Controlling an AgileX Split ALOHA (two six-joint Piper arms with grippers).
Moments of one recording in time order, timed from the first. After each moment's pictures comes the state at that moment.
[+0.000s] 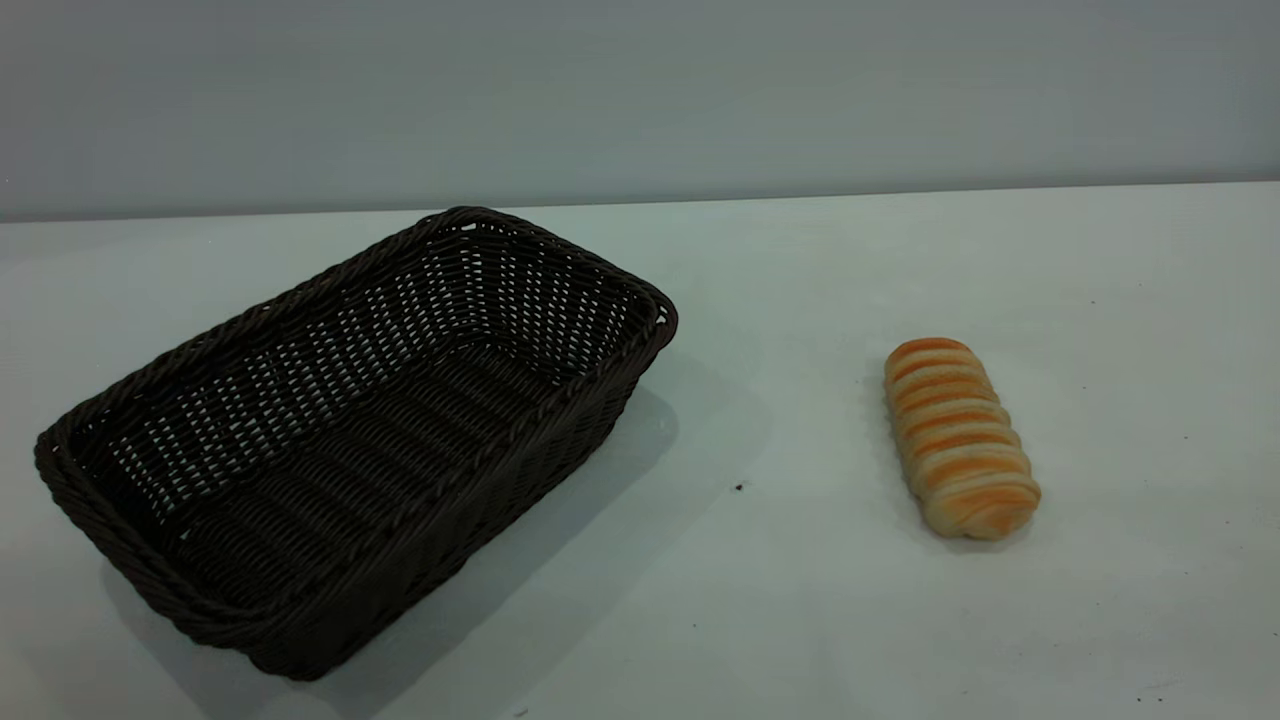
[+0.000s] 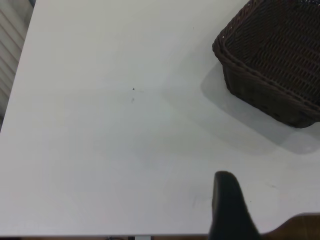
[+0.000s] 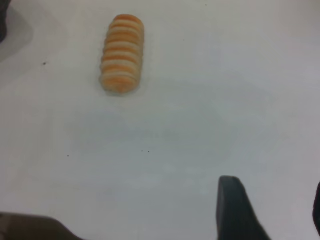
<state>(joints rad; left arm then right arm) 0.12 -0.03 -0.49 -0.02 1.14 0.11 -0.06 0.09 -0.48 0.12 1.12 -0.14</state>
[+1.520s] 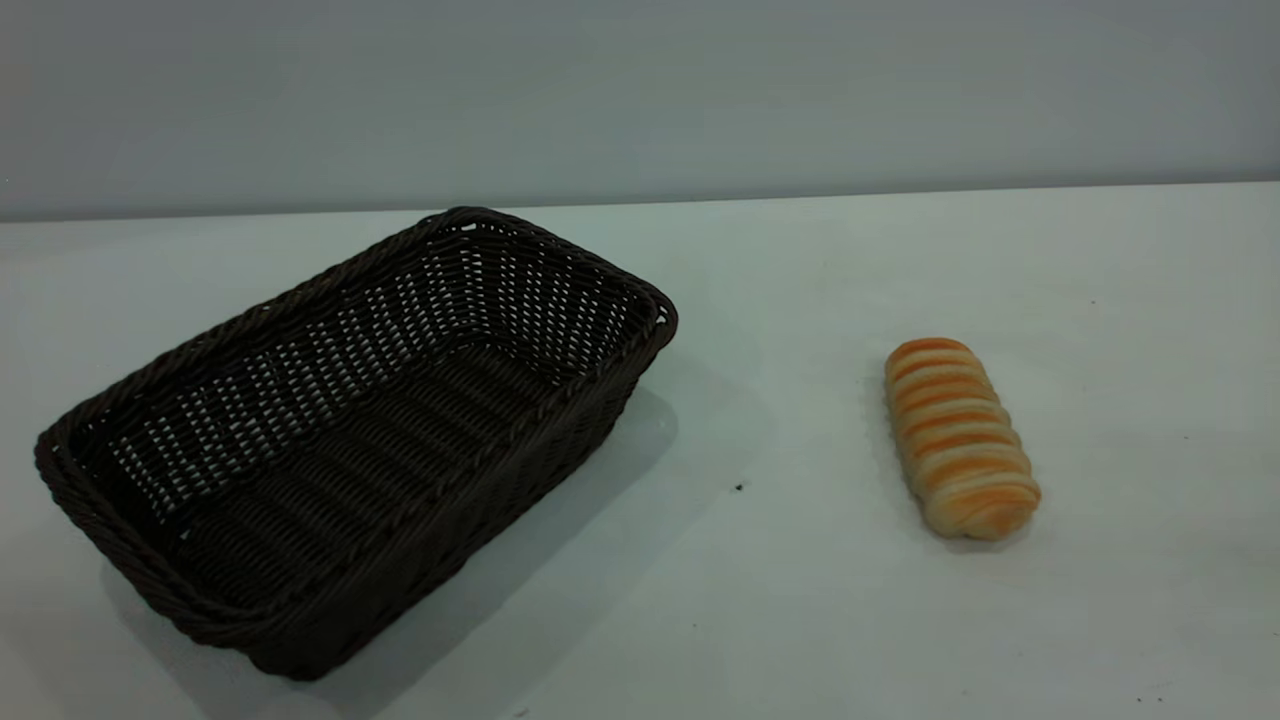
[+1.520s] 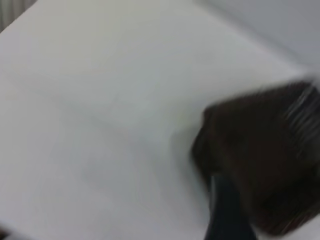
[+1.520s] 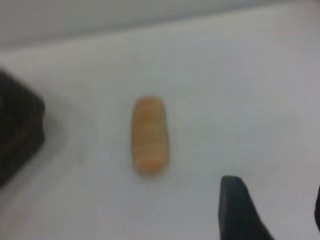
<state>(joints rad) 0.05 -0.02 -0.49 0.08 0.97 -0.59 -0.06 0.22 -0.48 0.18 0.80 0.07</state>
